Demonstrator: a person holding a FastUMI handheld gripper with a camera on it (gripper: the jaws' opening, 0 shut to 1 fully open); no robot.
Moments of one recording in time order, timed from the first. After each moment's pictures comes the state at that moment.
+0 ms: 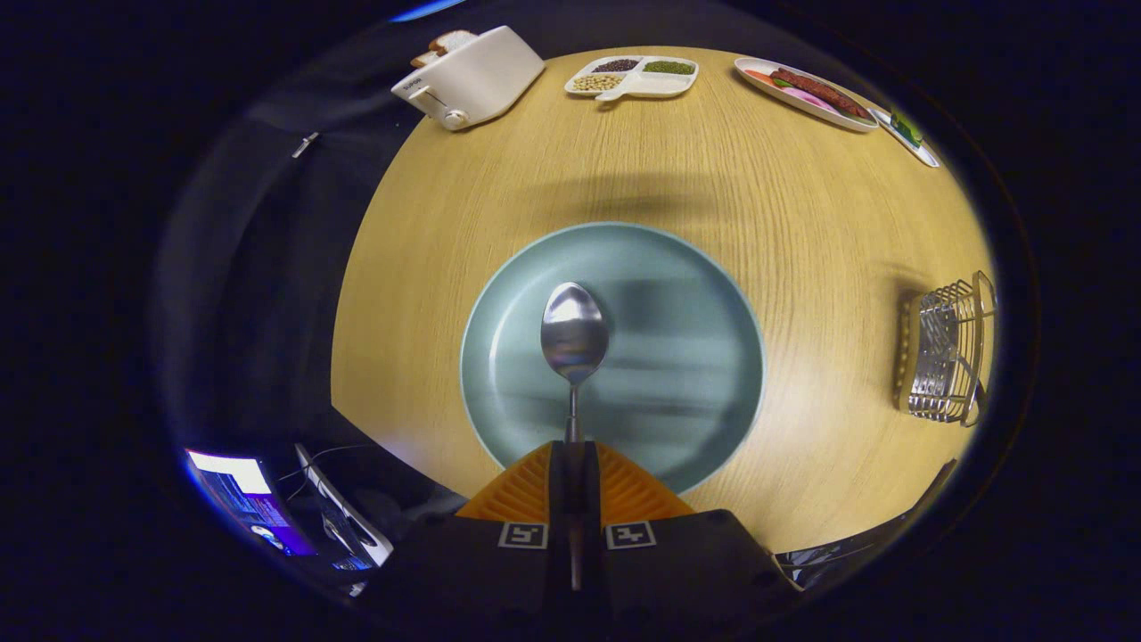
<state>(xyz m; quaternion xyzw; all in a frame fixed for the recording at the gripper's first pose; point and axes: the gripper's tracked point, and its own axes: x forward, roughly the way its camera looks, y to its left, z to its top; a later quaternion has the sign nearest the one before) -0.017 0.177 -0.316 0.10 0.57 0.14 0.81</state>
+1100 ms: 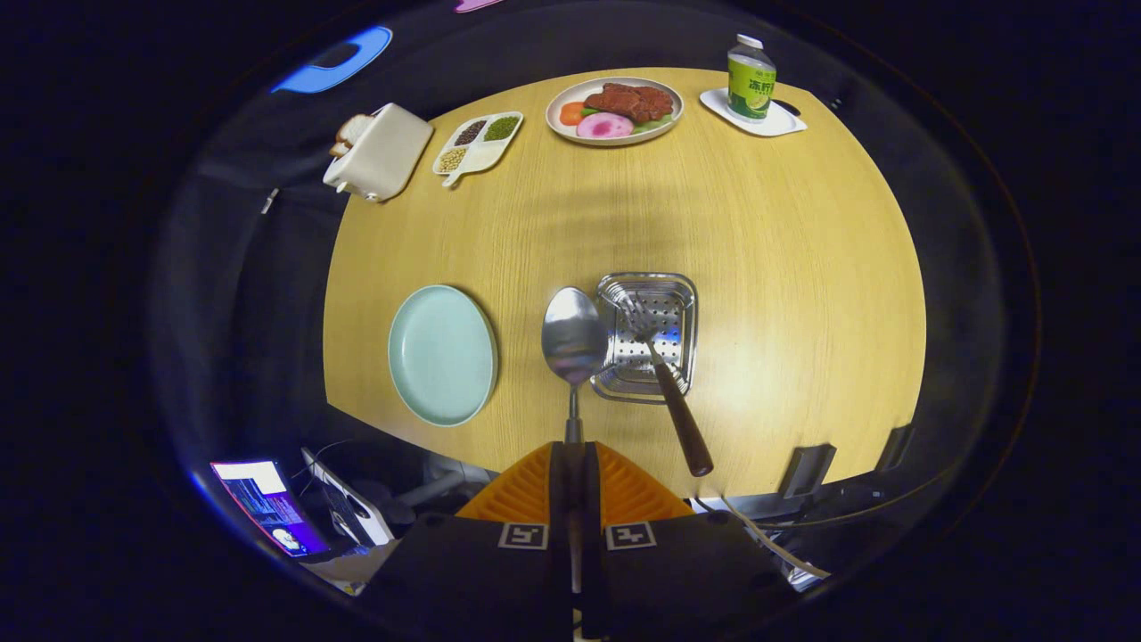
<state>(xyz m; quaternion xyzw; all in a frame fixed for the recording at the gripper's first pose) -0.043 -0.054 -0.219 0.12 0.60 0.07 0.79</state>
